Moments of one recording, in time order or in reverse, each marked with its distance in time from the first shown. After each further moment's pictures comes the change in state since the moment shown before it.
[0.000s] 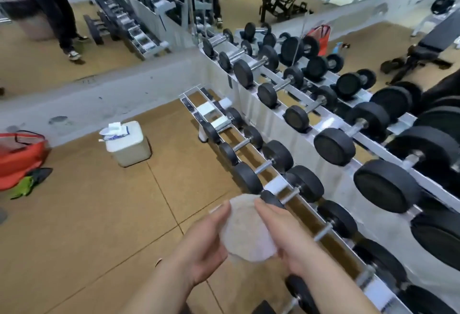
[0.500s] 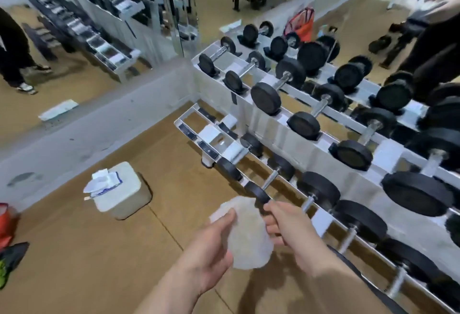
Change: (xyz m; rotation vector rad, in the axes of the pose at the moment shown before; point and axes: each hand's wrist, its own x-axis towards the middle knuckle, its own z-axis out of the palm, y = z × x) left_hand 0.207 0.312 -0.151 0.094 -0.026 -0.164; right_hand 0.282 -0.197 0.176 0.040 0.287 0.050
